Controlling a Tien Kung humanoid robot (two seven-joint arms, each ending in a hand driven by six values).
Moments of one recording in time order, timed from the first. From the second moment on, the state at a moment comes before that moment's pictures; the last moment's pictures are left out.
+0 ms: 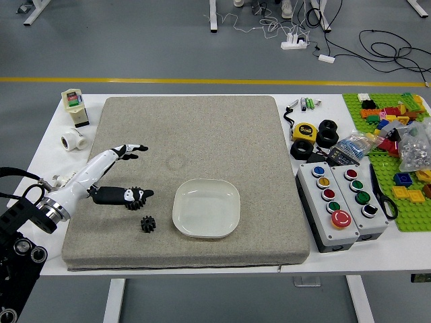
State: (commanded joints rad) left arm -0.19 0.18 -1.42 -1.33 2.18 -0.21 -0.27; right arm 0.13 -0.20 1.28 0.18 -1.09 -0.30 -0.25
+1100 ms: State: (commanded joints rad) left arm -0.24 0.22 -1.38 -1.24 2.27 -0.26 -0.22; right arm 0.14 -0.20 1.29 0.18 -1.10 -0.30 -0.25
